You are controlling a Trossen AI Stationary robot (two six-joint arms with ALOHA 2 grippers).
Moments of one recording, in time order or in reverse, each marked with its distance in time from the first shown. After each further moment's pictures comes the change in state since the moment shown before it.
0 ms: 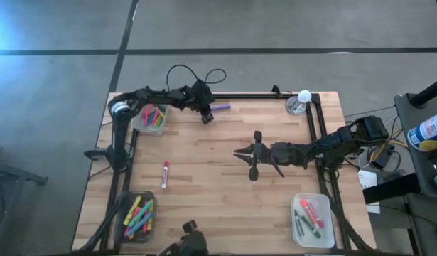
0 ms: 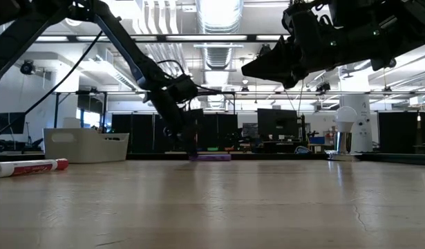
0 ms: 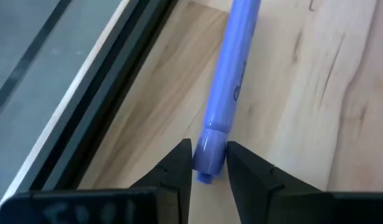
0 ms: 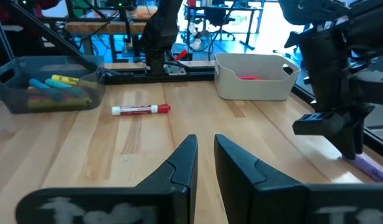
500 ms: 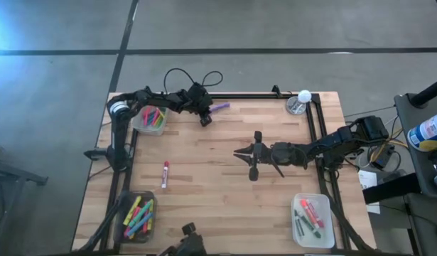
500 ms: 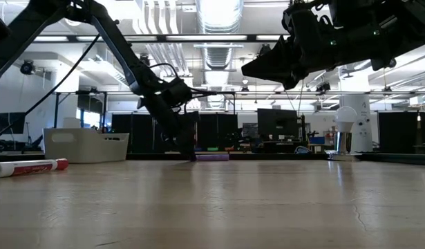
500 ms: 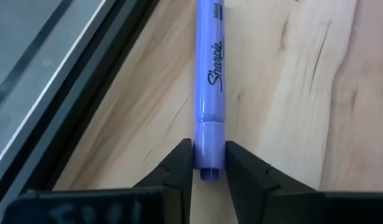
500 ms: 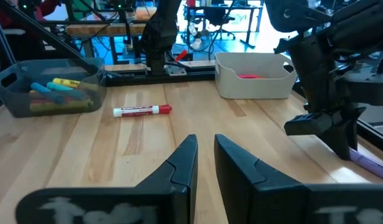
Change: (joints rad) left arm 0.005 -0.003 -0.100 0.129 0.052 0.018; right arm 0.001 0.000 0.000 0.001 0.000 0.023
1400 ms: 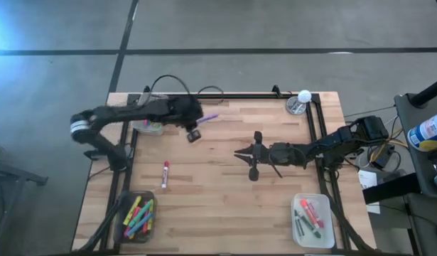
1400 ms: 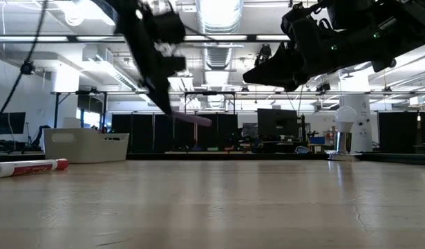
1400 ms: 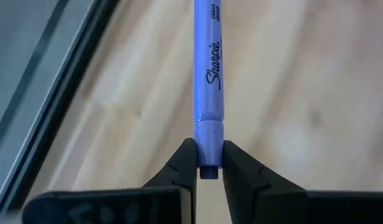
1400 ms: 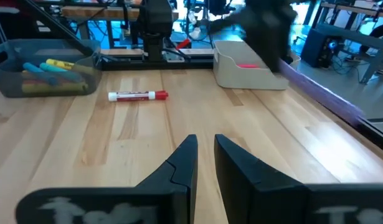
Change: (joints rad) left arm -0.313 -0.461 0.012 -0.645 -0.286 -0.260; right arm -0.003 0.000 0.000 -0.050 0.000 -0.030
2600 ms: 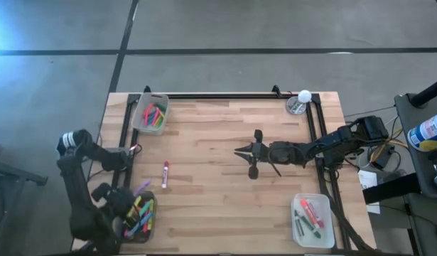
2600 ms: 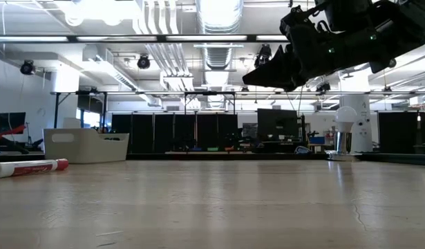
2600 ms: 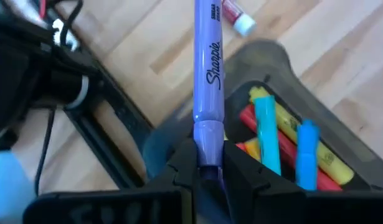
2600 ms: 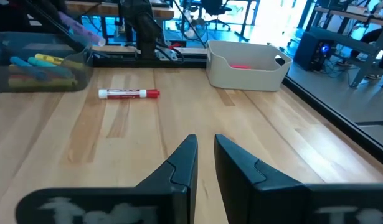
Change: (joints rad) left arm -1.626 0.025 0.081 -0.899 -0.043 -2.116; right arm -0.022 0.000 0.000 -0.003 0.000 -0.035
